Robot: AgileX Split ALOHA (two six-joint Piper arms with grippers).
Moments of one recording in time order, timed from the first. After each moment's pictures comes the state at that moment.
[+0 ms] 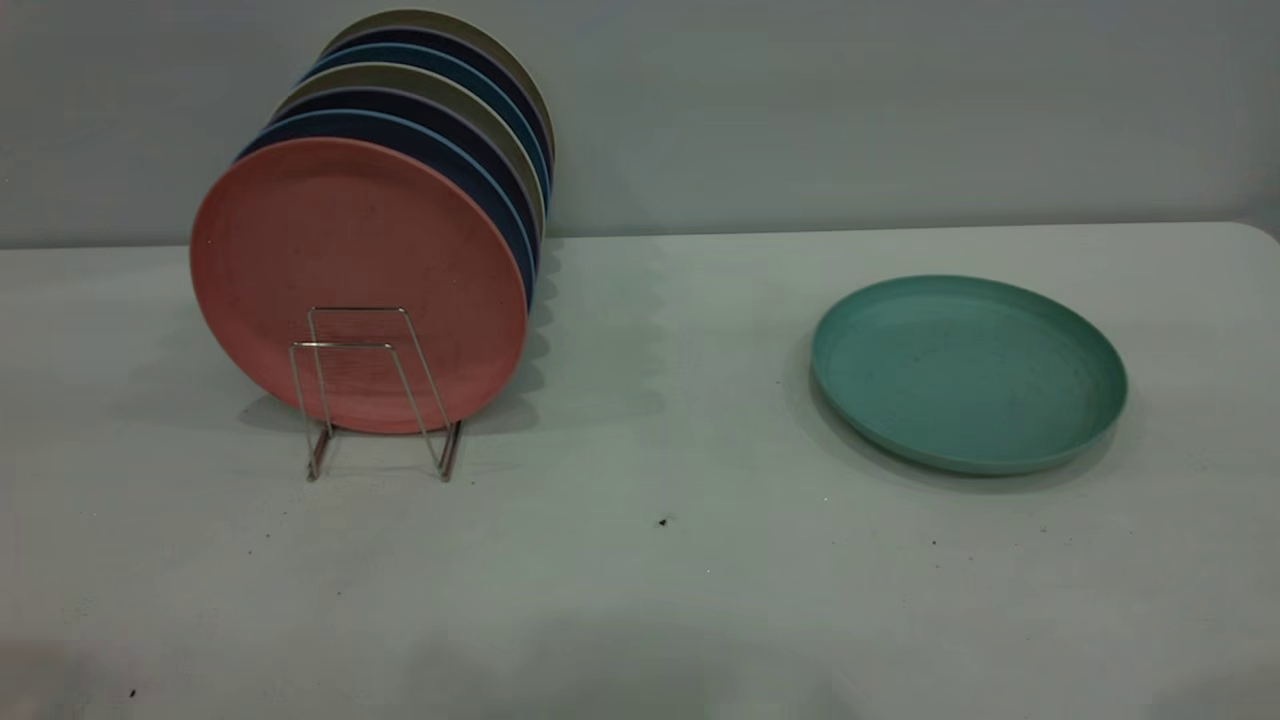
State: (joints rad) left arm 0.00 1.07 -0.86 -0.07 0.68 0.08; right arm 0.01 1.03 -0.70 0.49 0.70 -0.44
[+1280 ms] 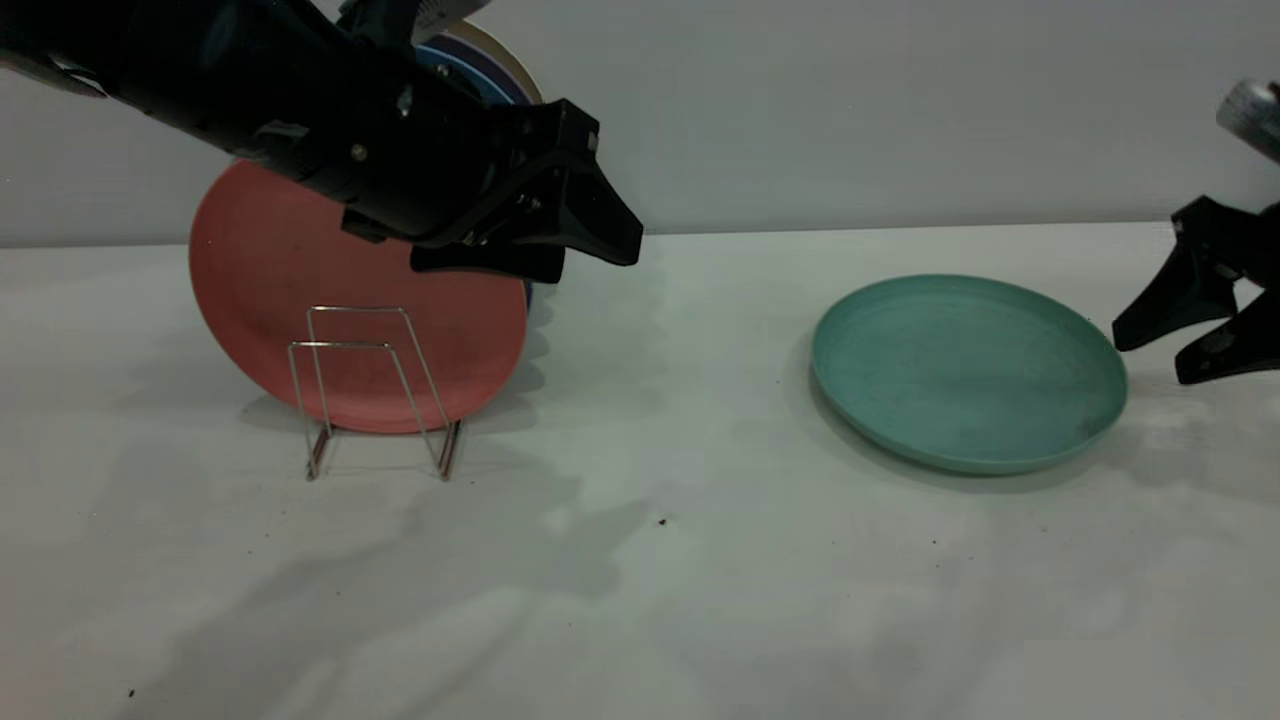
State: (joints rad) left arm -0.39 1.88 -1.02 -1.46 0.29 1.21; right arm -0.25 2.22 -1.25 1.07 0.65 -0.99
